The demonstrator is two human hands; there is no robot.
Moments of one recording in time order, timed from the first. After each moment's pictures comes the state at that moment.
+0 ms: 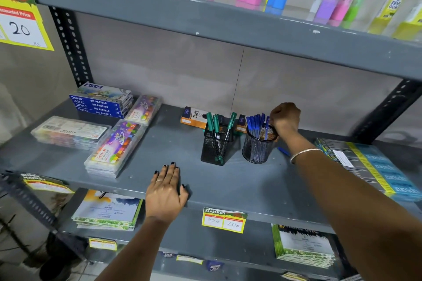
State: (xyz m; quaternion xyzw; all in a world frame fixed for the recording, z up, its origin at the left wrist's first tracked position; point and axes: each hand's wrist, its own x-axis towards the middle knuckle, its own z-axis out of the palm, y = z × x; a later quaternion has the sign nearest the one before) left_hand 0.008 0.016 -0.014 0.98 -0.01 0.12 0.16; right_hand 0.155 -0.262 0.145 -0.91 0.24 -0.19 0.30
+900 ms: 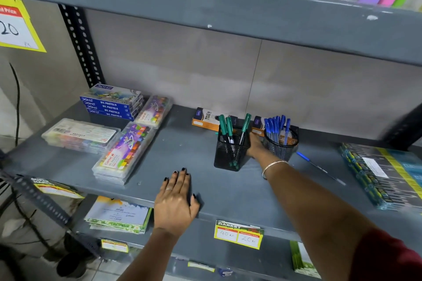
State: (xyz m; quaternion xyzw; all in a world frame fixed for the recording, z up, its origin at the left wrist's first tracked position) left_hand 0.012 0.018 -0.021 0.97 -0.03 0.14 0.18; right_hand 0.169 -0.187 0.046 -0.93 0.12 0.11 0.34
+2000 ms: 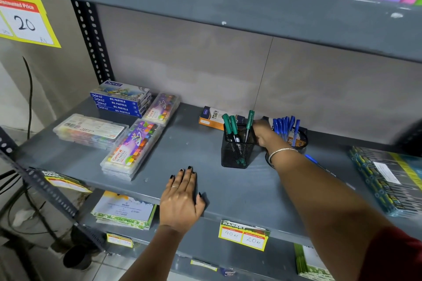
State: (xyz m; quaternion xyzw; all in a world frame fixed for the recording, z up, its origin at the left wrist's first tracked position) left_hand 0.009 0.017 -0.019 0.97 -0.03 0.14 0.18; right_hand 0.225 -0.183 0.061 -0.79 0.24 0.06 0.57
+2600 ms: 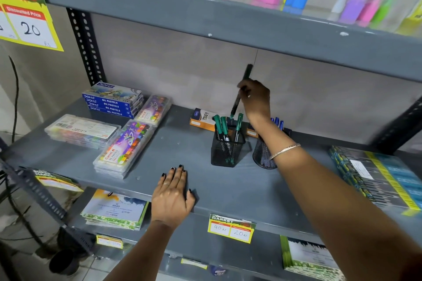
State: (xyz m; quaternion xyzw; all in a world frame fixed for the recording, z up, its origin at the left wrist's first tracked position) left_hand 0.009 0.017 -0.015 0.98 -0.02 0.12 0.17; right_hand 0.166 -0.162 0.169 -0.90 -0.06 -0.27 0.35
